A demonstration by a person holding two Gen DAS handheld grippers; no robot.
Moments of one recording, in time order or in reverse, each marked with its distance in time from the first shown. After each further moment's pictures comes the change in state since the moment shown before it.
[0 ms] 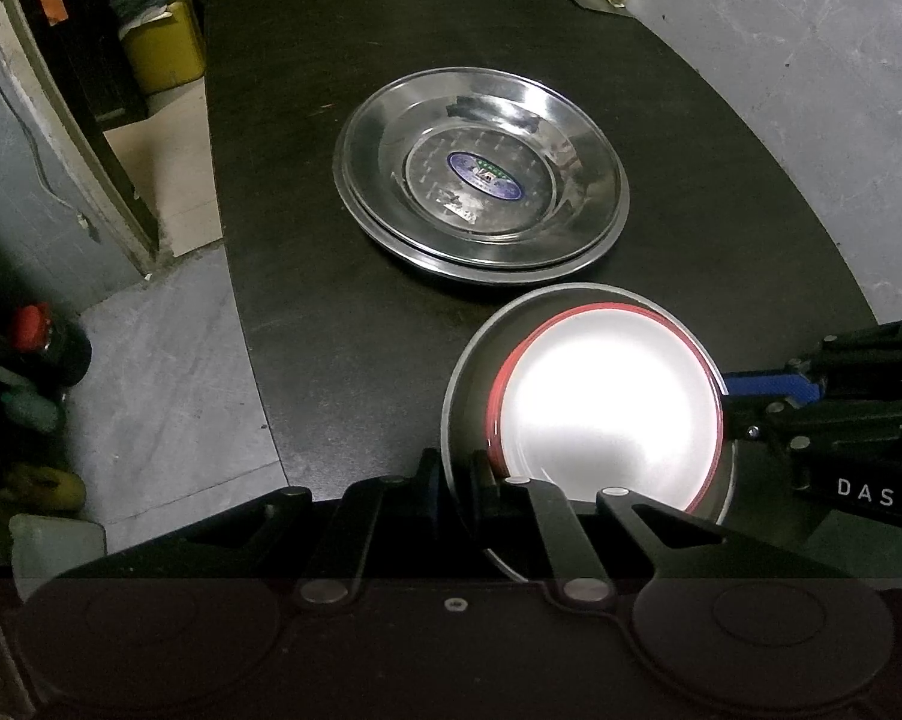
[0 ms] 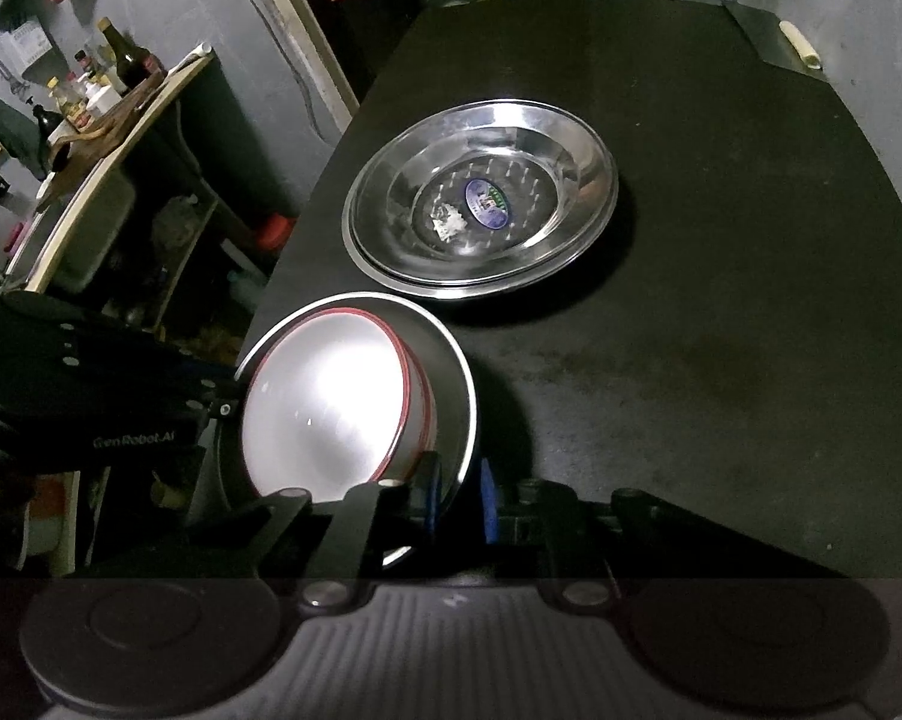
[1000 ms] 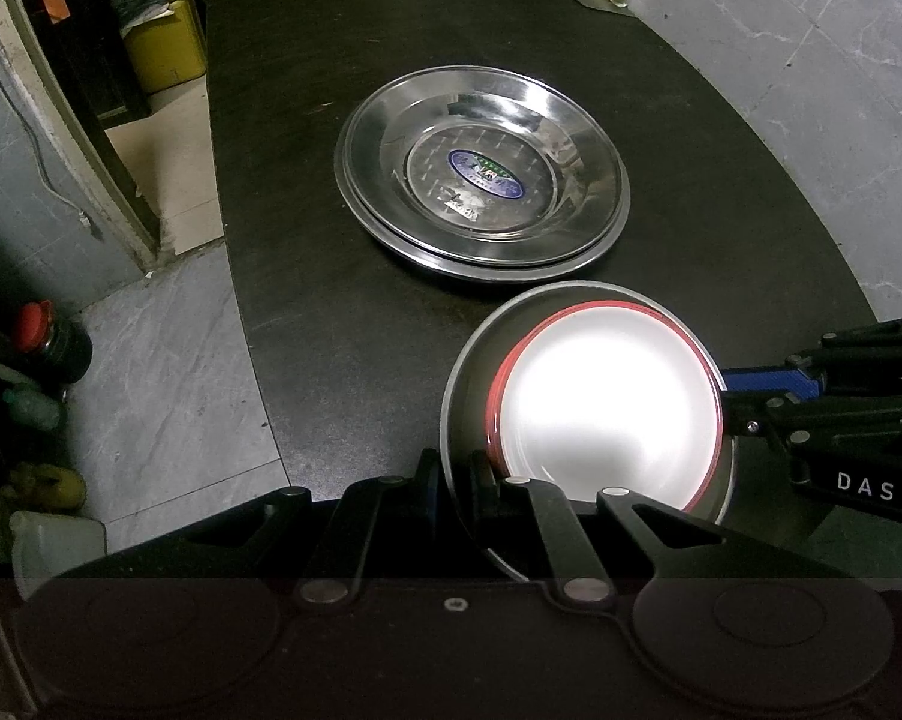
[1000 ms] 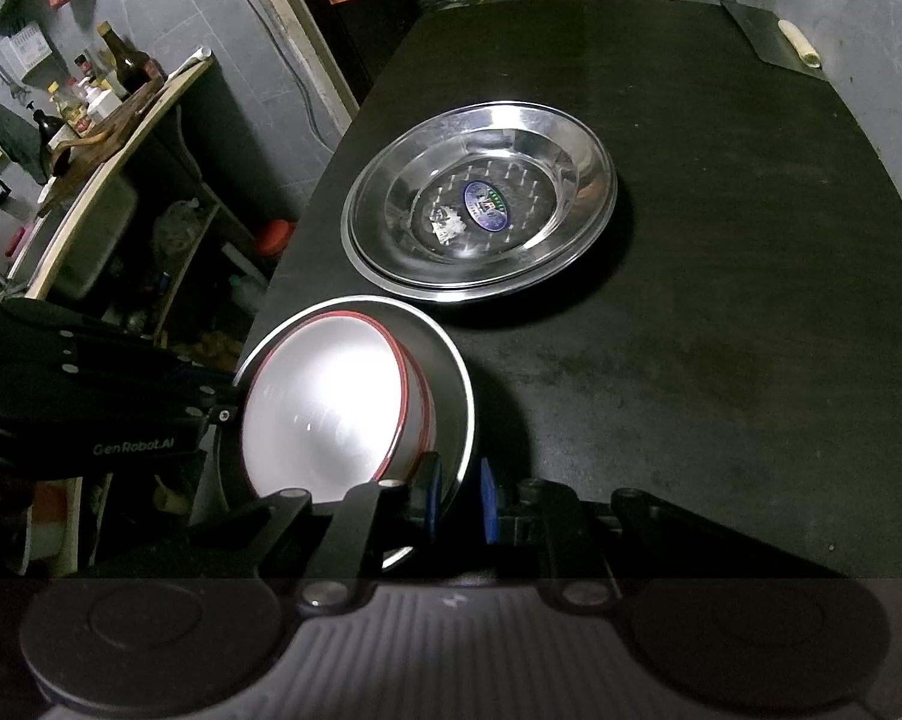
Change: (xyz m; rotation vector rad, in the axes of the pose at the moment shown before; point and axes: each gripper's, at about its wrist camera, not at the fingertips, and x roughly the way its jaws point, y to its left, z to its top) left arm 0.001 -0.001 0.000 -0.001 0.003 0.001; right arm -0.002 0.000 0.000 0.008 -0.005 0.002
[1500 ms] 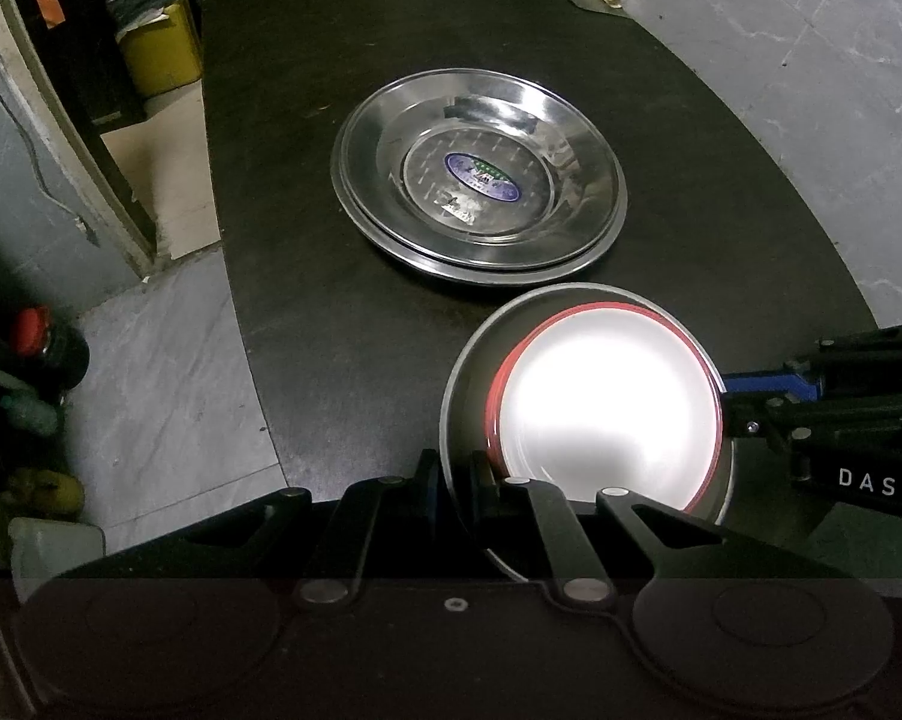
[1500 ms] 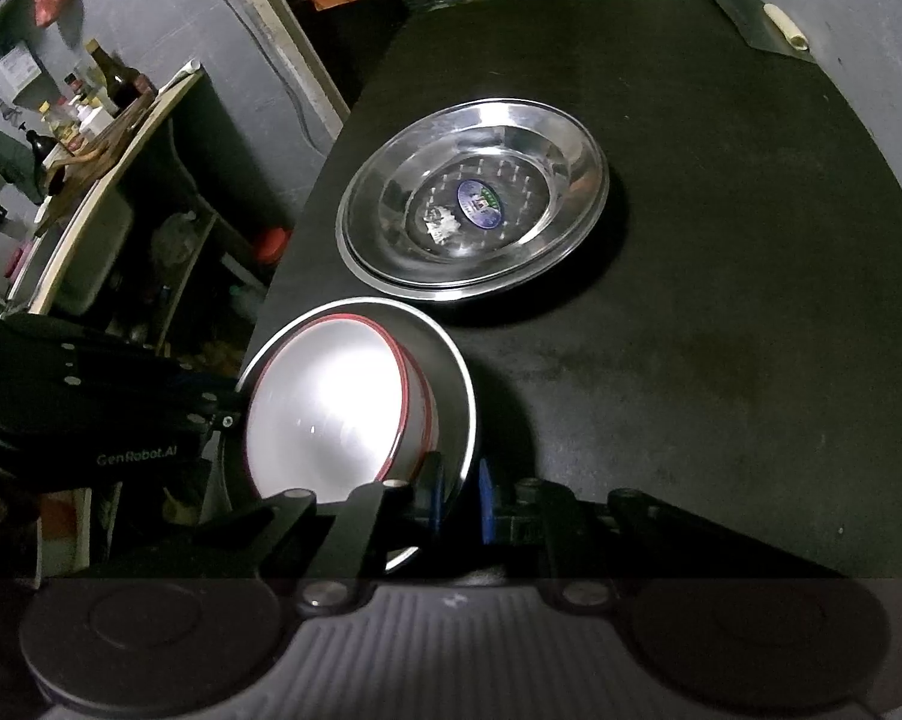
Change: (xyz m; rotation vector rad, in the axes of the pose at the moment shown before) left arm 0.000 -0.001 0.001 0.008 -0.005 -0.005; right arm 0.001 -0.004 0.001 0.044 0.001 0.013
